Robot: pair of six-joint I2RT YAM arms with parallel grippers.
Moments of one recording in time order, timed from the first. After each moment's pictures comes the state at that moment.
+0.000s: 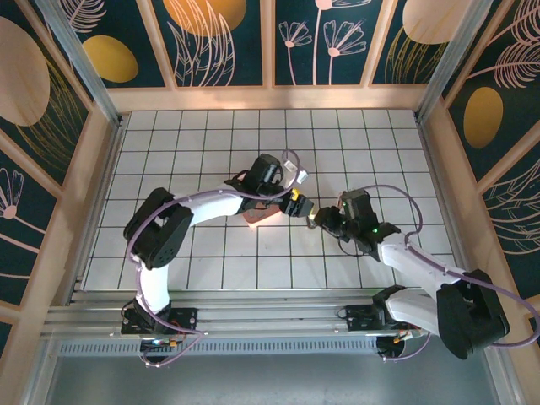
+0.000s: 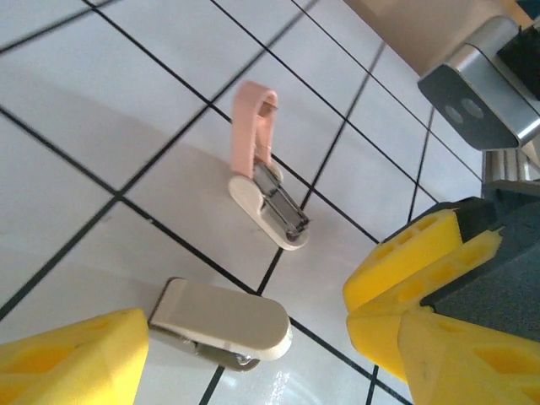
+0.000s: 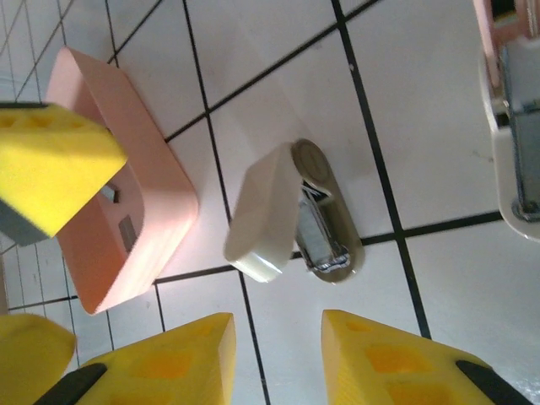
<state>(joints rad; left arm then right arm) -0.74 1.91 1.22 0.05 0.57 -0.25 0.46 1.12 0.51 -0.16 -0.19 0.91</state>
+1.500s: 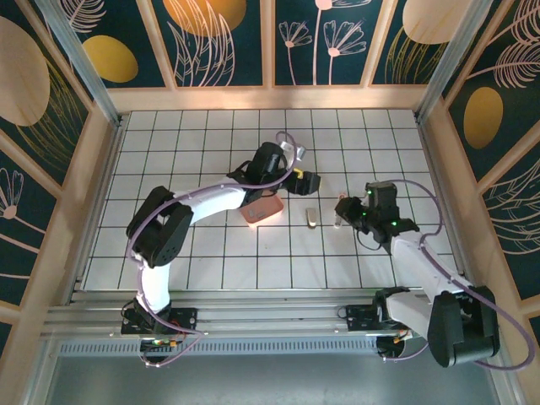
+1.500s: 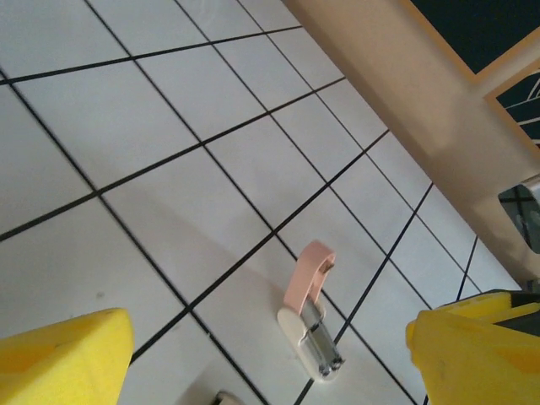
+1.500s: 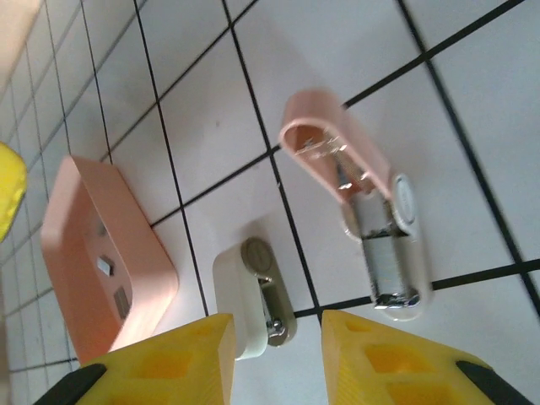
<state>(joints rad) -0.74 1.99 1.38 0.12 0.39 -0.44 0.17 1.05 0.54 -0.26 -0.30 0.77</state>
